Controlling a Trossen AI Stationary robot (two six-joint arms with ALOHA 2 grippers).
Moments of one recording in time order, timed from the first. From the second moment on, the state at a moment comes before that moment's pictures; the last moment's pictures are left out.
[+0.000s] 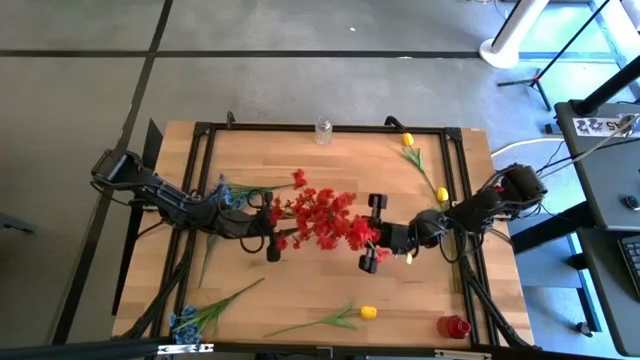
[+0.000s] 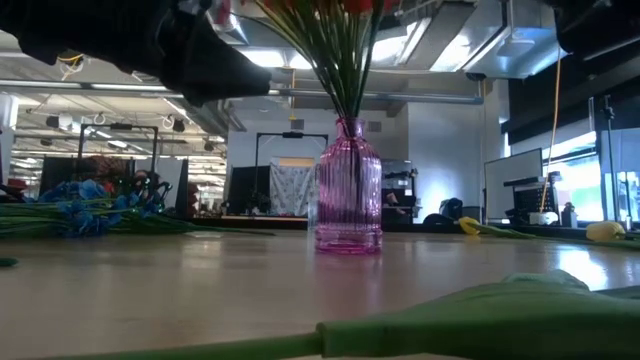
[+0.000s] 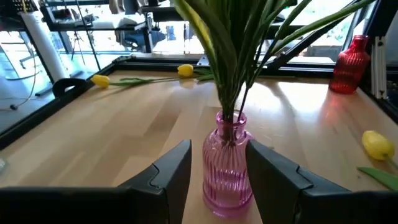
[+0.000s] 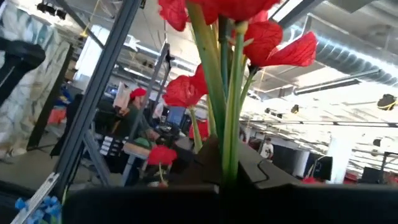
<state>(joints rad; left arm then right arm) -0.31 1.35 0.46 0.64 -0.53 -0.10 0.36 1.60 0.67 1.44 0.28 -0.52</state>
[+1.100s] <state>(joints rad) -0.28 1.20 0.46 0.52 -0.56 -0.10 0.26 1.82 0.67 1.30 0.47 -0.14</state>
